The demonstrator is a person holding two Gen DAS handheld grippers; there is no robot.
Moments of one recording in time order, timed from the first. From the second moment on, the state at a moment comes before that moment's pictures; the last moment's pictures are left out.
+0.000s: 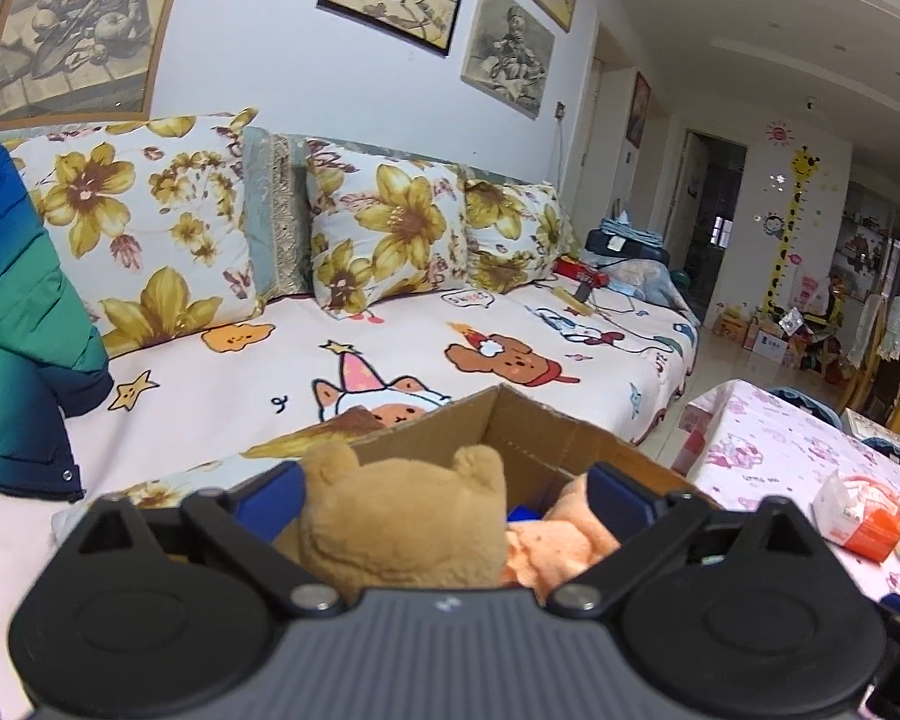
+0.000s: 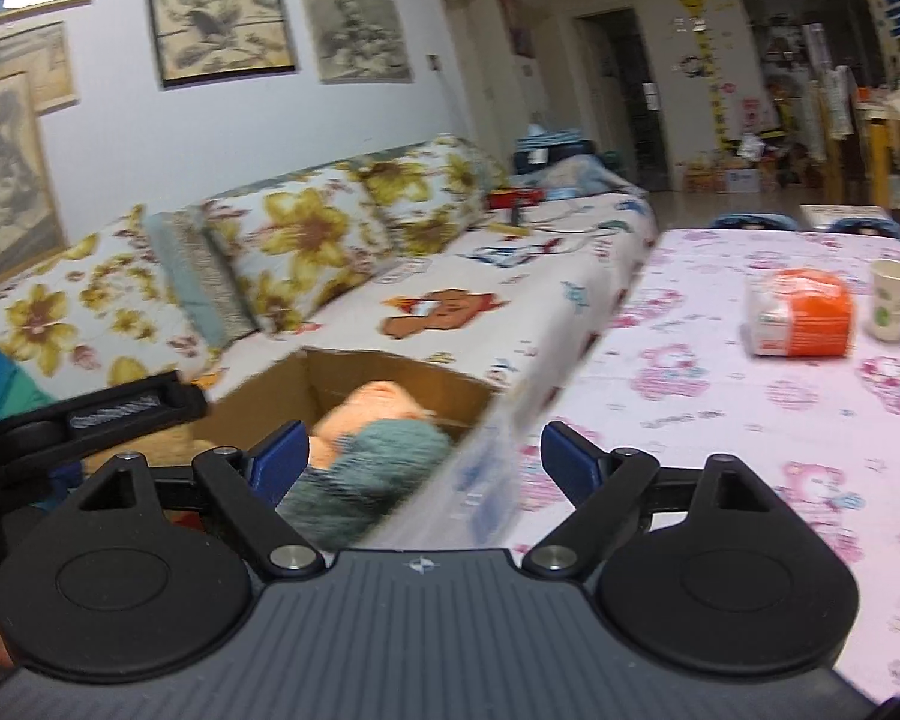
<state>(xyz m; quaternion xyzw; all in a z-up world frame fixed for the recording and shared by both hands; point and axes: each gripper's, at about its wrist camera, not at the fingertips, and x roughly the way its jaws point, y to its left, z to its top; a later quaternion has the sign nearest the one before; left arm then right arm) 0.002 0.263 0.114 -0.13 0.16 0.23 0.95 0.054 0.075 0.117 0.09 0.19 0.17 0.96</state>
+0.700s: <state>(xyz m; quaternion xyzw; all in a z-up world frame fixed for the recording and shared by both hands) -0.023 0.193 0.118 -0.05 0.17 0.14 0.97 0.027 0.058 0.119 0.07 0.20 0.06 0.97</state>
